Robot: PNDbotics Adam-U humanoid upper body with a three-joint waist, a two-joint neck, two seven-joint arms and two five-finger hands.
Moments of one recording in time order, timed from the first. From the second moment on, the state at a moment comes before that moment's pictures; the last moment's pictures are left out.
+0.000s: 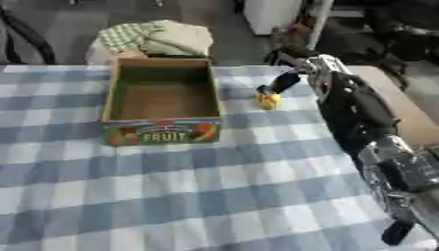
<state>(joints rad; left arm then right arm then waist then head) -0.38 0.40 -0.01 -1.72 -0.40 0.05 -0.11 -1.03 -0.64 -0.04 -0.49 0.97 -0.29 0.27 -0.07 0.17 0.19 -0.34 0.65</state>
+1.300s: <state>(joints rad) -0.37 0.40 -0.01 -1.71 -0.40 0.05 -0.11 -1.00 -0.64 -0.05 -0.43 1.08 -0.21 0.23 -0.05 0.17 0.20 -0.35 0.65</state>
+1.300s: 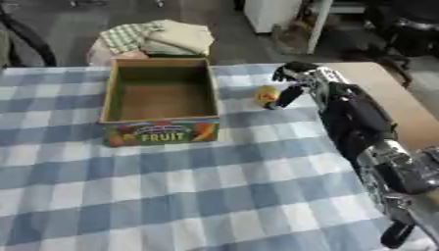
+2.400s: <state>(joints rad) -0.37 0.39 -0.01 -1.71 -0.40 0.04 -0.12 -0.97 -0.62 -0.05 -0.43 1.13 -0.17 -0.04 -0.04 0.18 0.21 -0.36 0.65</state>
